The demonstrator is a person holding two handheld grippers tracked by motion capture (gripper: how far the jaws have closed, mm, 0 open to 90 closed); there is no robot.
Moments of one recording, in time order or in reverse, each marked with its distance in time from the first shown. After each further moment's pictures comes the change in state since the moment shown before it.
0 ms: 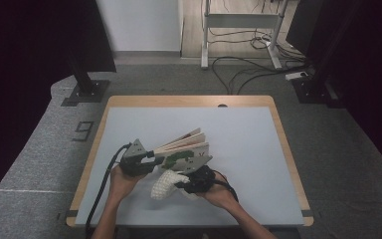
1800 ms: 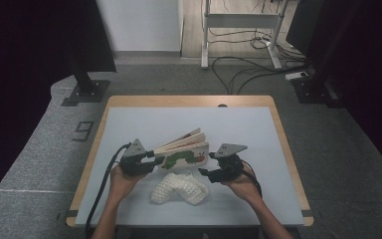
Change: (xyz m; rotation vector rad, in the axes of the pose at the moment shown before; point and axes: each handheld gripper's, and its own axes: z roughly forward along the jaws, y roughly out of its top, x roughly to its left) left arm 0.001 0.000 0.000 -0.006 -0.008 -0.010; right arm -0.047 -0.031 -0.066 -0.082 -0.219 0.160
